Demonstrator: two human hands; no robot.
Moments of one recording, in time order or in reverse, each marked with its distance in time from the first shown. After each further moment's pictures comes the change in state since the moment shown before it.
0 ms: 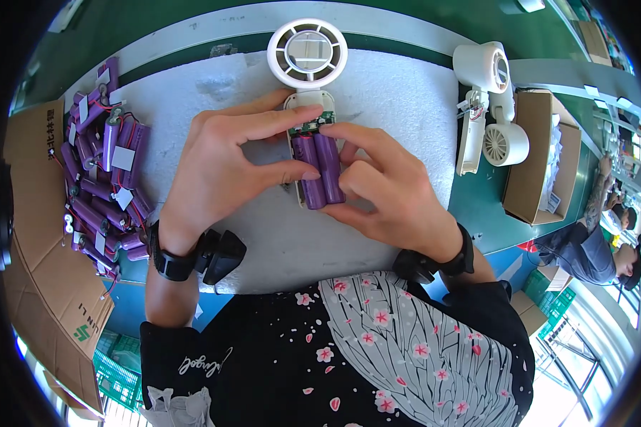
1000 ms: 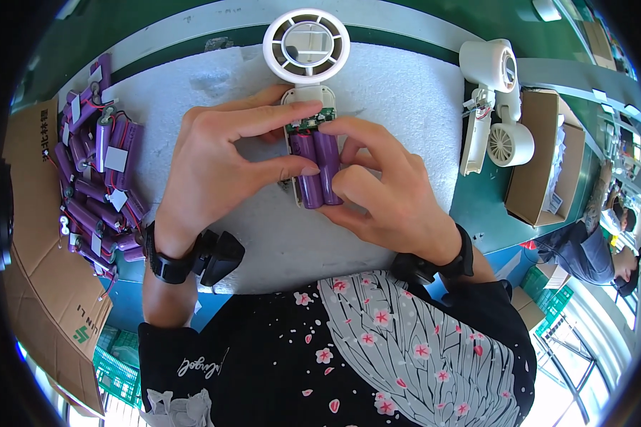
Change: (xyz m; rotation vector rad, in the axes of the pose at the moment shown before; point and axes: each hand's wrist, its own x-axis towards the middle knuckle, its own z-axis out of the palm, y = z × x) left_hand 0.000 0.000 0.003 -0.041 0.016 -0.030; right_hand 0.002 0.001 0.005 -0.045 0.026 -0.058
